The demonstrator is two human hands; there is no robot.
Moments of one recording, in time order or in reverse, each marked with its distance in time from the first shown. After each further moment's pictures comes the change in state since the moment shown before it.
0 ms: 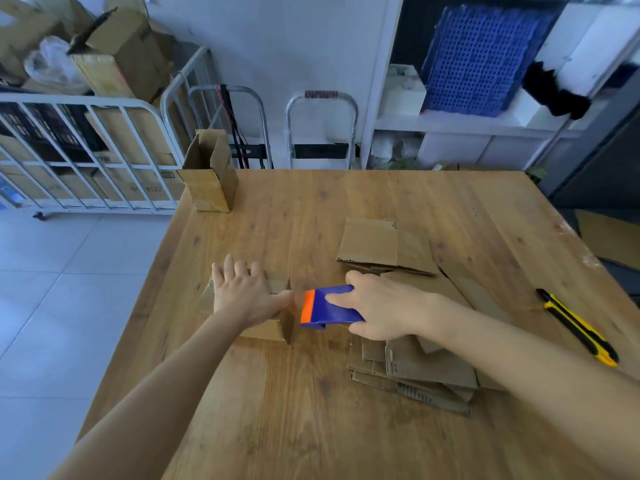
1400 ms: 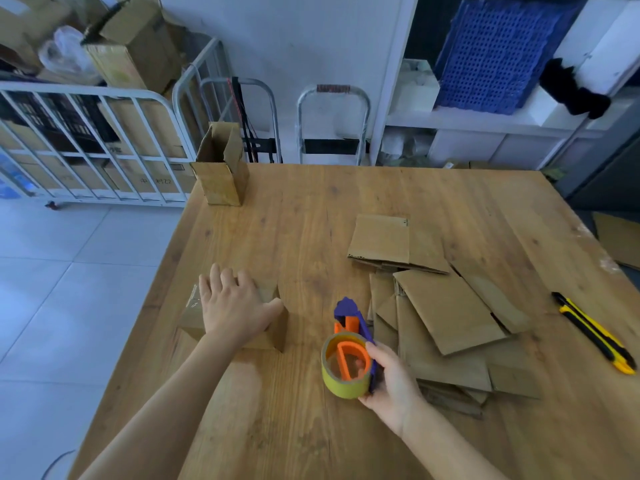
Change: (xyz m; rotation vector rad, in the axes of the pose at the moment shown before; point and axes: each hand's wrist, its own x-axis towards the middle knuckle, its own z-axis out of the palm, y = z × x) left_hand -0.027 -0.023 0.009 -0.054 0.094 -0.120; right_hand -0.013 -0.066 0.117 2.394 0.410 0.841
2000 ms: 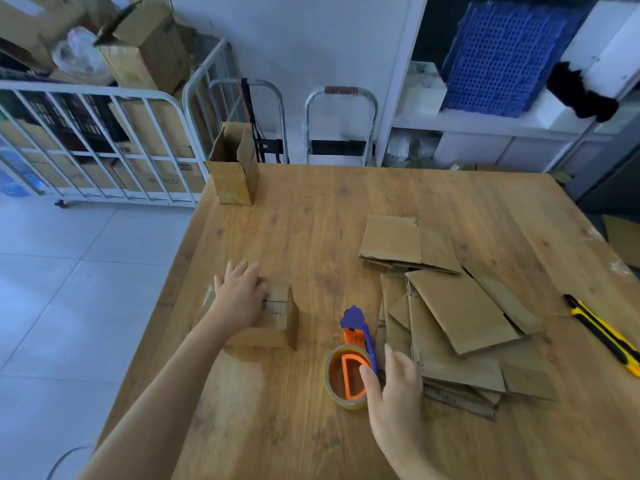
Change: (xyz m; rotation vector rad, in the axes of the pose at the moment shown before) left_hand 0.004 -0.024 -0.026 -0.319 -0.172 0.093; right_hand -0.016 0.049 0.007 -1.296 0.477 -0.739
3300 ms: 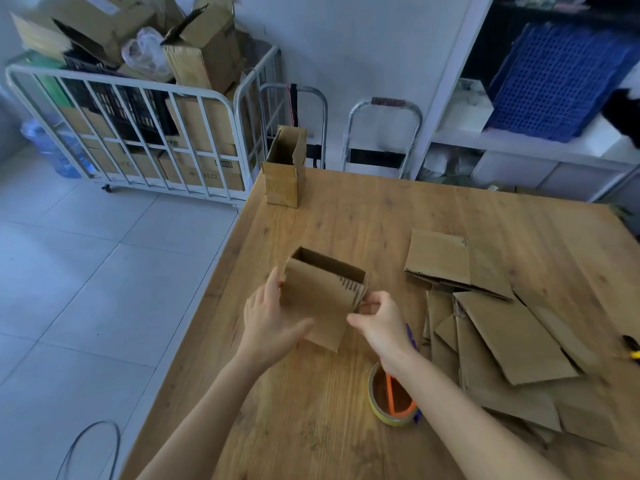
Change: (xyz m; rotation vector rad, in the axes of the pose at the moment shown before) left_hand -0.035 -0.055 0.023 -0.454 0.219 0.067; right_hand 0.074 -0.116 0.017 0.510 -0.386 0.137
